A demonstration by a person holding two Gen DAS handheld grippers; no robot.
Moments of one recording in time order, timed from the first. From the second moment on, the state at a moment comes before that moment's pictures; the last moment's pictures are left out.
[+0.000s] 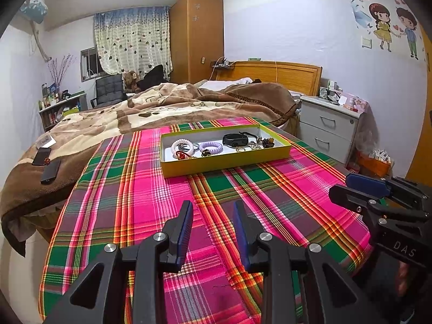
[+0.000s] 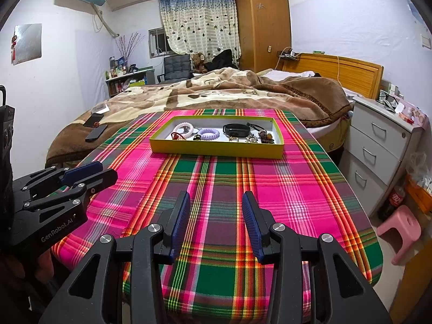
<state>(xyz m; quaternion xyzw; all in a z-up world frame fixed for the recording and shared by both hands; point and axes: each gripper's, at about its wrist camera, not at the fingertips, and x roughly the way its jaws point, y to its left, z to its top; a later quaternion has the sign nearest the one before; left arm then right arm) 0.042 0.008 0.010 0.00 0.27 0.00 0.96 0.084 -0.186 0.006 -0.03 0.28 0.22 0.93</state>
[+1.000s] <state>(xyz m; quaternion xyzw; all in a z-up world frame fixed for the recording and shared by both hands) 0.040 0.004 0.012 0.00 0.26 0.01 0.96 0.084 -0.184 0.005 -0.03 0.28 0.22 0.93</state>
